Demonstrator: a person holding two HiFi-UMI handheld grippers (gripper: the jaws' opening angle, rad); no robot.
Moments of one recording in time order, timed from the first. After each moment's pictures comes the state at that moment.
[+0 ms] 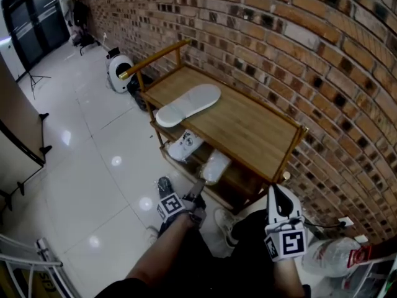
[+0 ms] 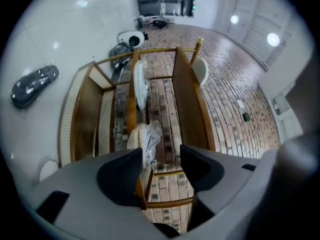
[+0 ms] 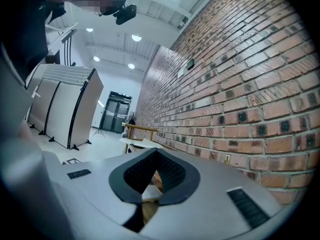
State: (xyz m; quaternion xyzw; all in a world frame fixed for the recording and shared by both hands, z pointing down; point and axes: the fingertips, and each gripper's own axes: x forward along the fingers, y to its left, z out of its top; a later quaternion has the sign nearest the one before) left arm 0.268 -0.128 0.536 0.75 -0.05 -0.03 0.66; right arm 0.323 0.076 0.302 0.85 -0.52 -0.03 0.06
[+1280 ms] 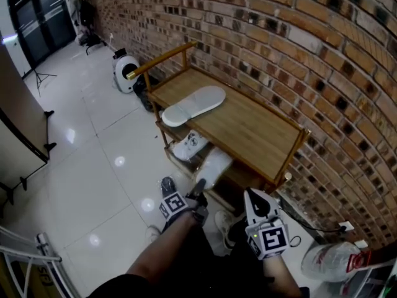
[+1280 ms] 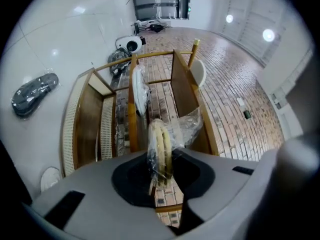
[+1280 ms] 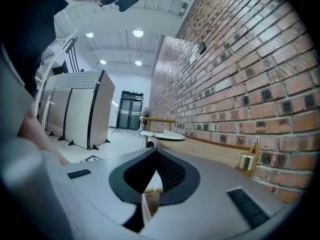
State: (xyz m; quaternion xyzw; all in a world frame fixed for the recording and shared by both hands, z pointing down) left arm 0.268 -0.137 0.535 0.76 -0.08 -0.03 0.64; right arm 0.285 0.024 0.341 0.80 -0.60 0.01 0.05
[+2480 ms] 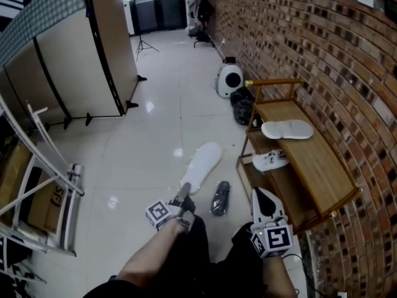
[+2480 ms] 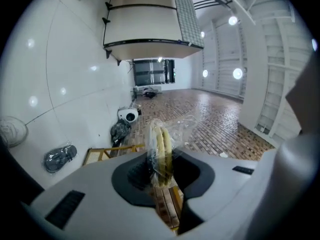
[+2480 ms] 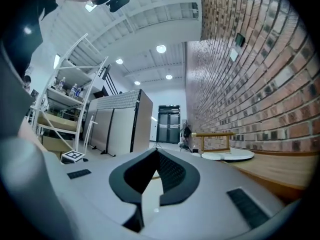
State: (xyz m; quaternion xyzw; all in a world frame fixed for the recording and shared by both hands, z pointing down) left arm -0.060 -0.203 0.459 0.73 -0.28 -0.32 0.54; right arm 0.129 -0.066 0.297 0.62 -0.78 -0.04 0.01
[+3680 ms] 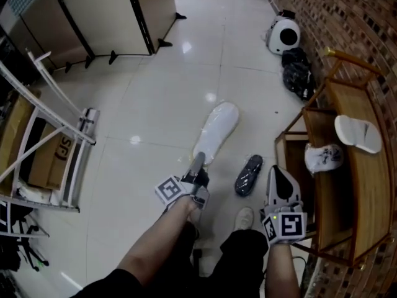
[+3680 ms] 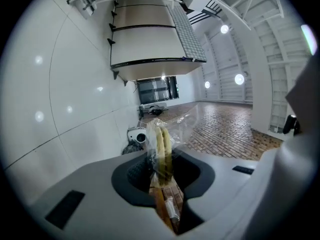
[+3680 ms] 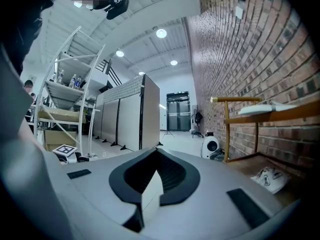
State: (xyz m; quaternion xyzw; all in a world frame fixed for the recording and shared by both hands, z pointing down) left arm -0.116 -0.292 0.542 0.70 -0.36 -0.36 0.50; right arm 0.090 -0.222 0.420 0.57 -0.82 0.03 0.04
